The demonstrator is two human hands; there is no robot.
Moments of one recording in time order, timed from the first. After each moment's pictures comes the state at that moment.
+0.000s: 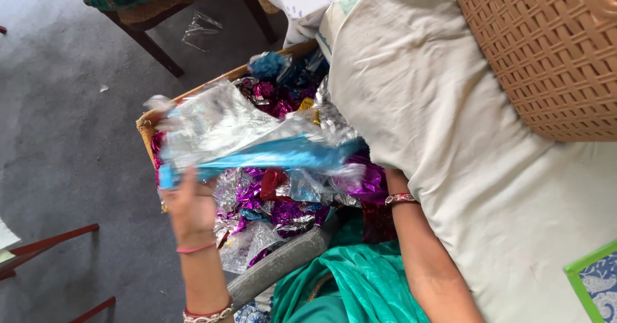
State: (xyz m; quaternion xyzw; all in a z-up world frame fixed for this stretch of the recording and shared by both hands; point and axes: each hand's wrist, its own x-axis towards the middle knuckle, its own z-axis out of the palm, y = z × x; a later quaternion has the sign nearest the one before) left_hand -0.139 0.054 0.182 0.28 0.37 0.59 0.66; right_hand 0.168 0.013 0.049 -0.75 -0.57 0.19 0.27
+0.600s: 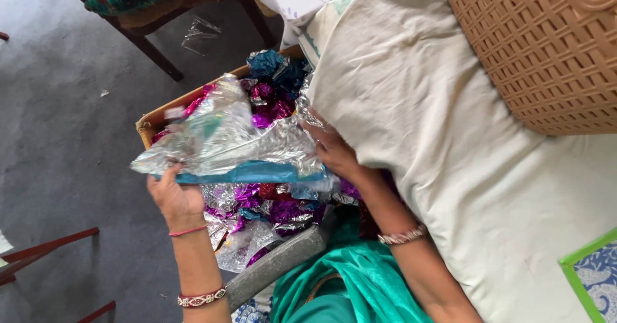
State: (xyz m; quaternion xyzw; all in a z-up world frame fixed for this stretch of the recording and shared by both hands) left_hand -0.171 0.095 0.130 0.24 0.38 0.64 0.62; right_hand 0.160 -0.008 0.064 -0.72 -0.63 0.19 0.21
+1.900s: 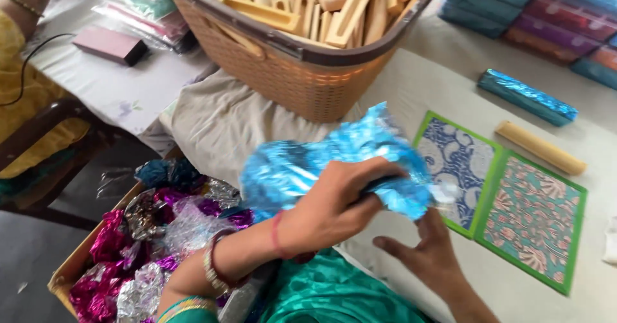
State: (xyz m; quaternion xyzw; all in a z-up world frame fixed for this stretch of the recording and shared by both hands) left_hand 0.152 -0.174 0.435 0.76 -0.22 0.16 0.58; right_hand 0.200 -0.408 0.291 -0.71 -0.29 0.09 0.63
